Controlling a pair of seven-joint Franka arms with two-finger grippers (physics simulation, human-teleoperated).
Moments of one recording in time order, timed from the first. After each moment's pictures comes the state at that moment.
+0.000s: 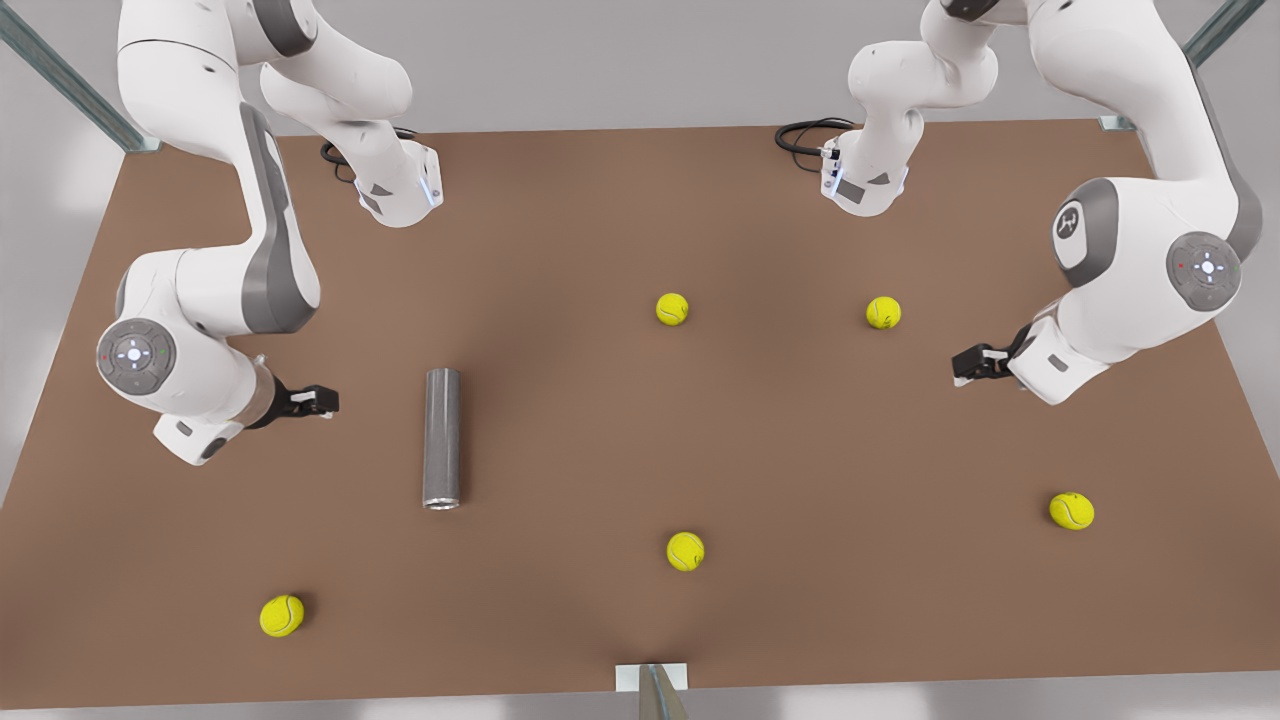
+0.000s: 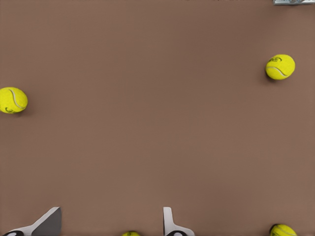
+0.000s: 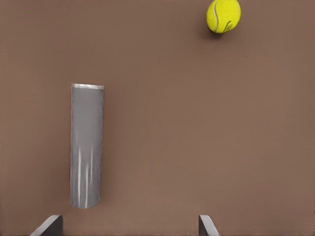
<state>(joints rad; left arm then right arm) -0.05 0.19 -0.01 -1.54 -0.06 1.69 0.01 -0.04 0.29 0.15 -1.53 -0.10 1.68 -0.03</state>
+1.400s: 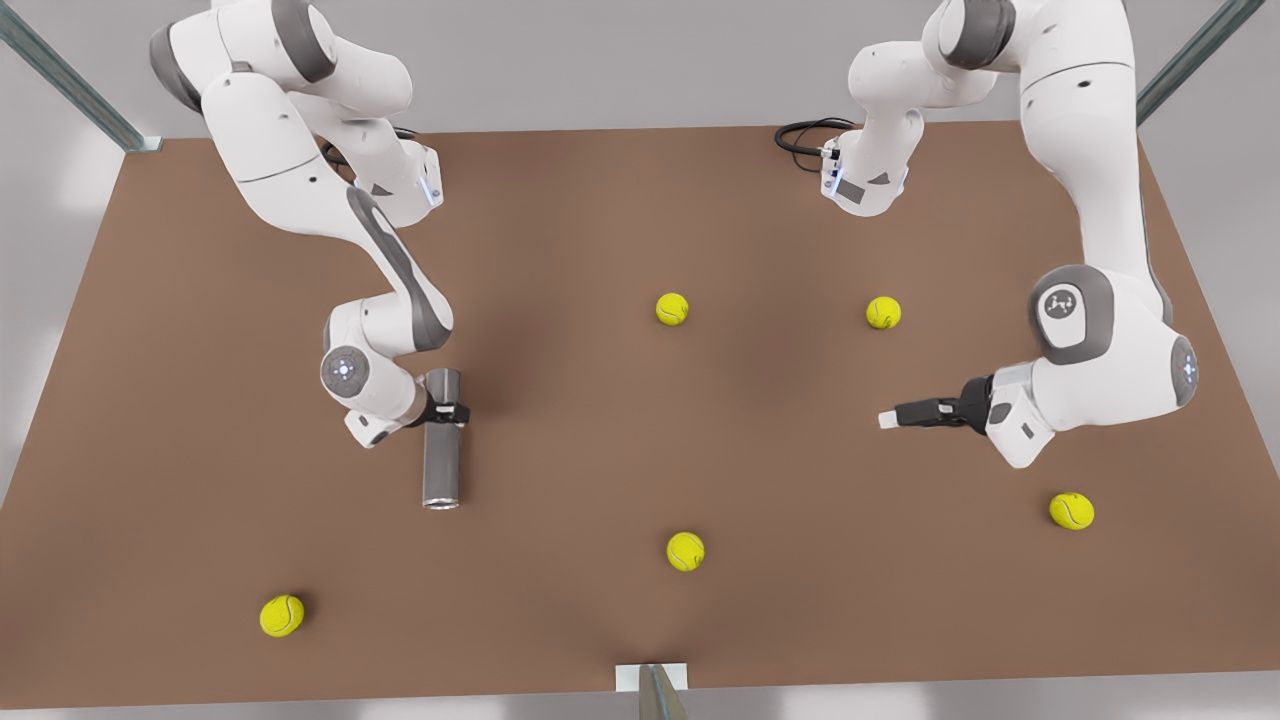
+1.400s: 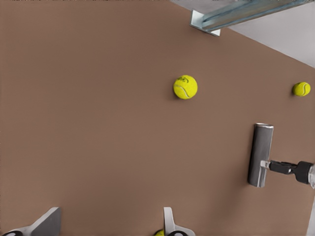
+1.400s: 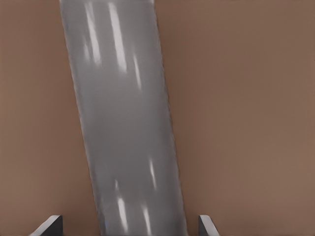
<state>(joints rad) -0.02 0.38 -0.02 -1.51 -0.57 1.76 0.00 0.05 0.43 0.19 -2.12 0.05 2.49 0.26</state>
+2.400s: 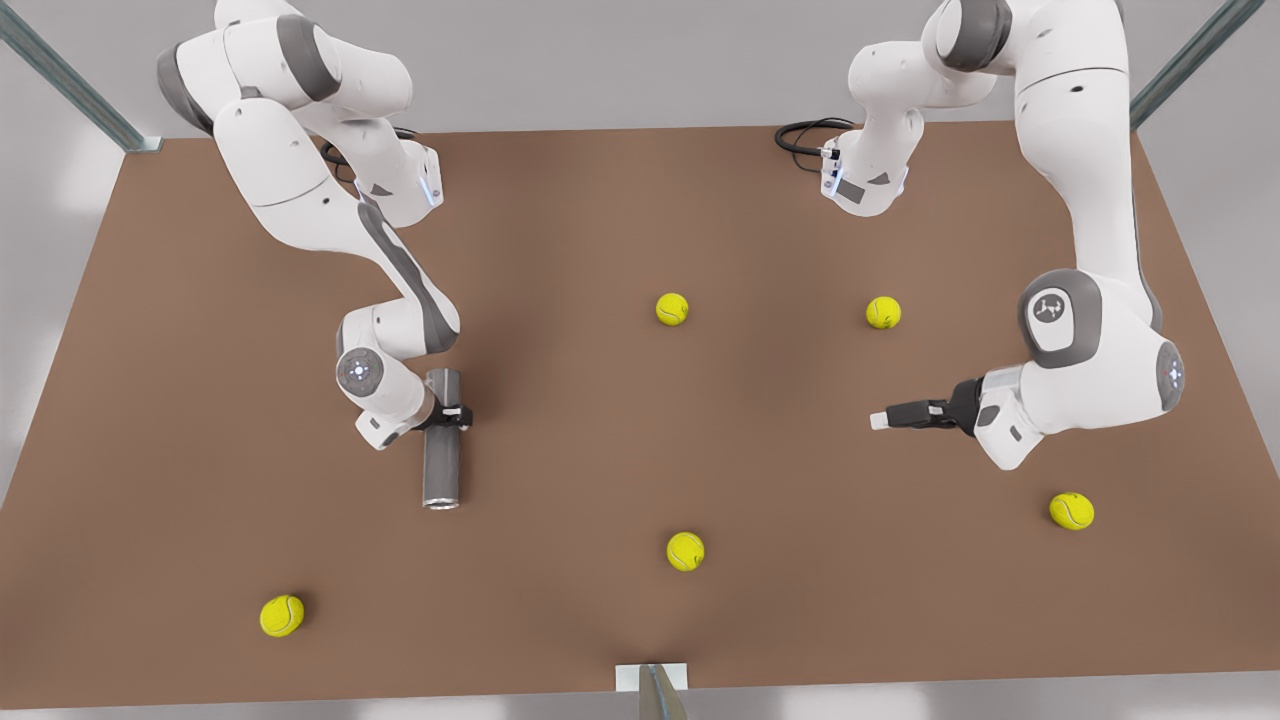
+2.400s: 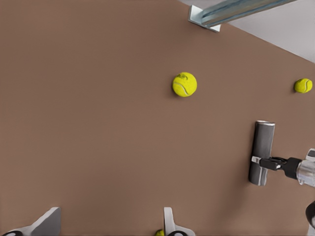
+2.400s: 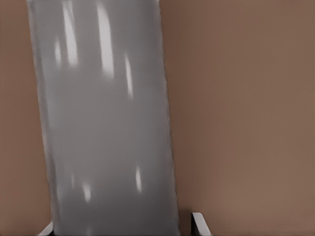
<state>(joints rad) -0.04 0.39 -0.02 -1.51 -0.57 1.77 0.01 0.06 0.50 0.18 -2.15 0.00 2.62 0.24</state>
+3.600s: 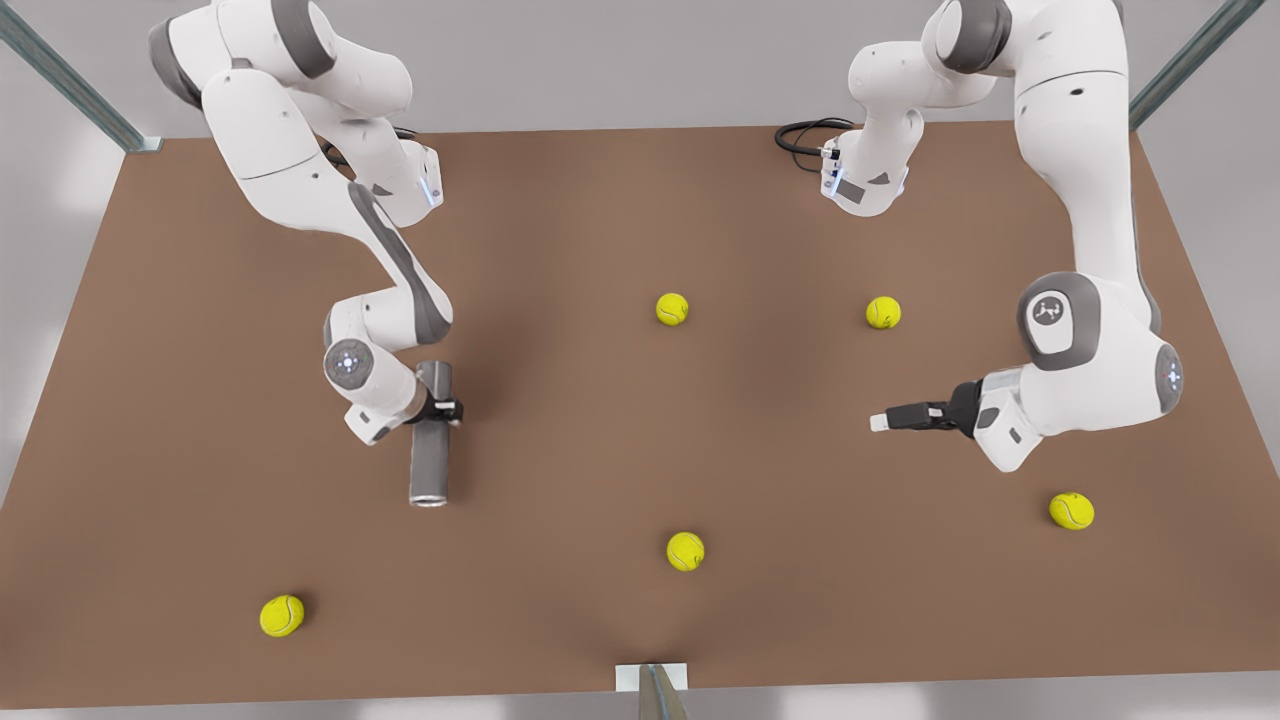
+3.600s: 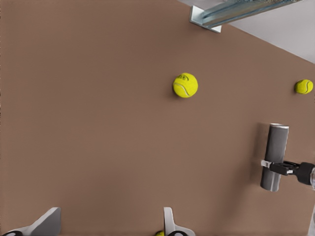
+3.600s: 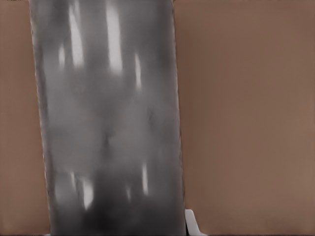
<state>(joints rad) -0.04 0.40 -0.02 -1.51 -0.57 1.77 0.01 0.06 0.39 0.19 -2.15 0.00 2.50 0.24</state>
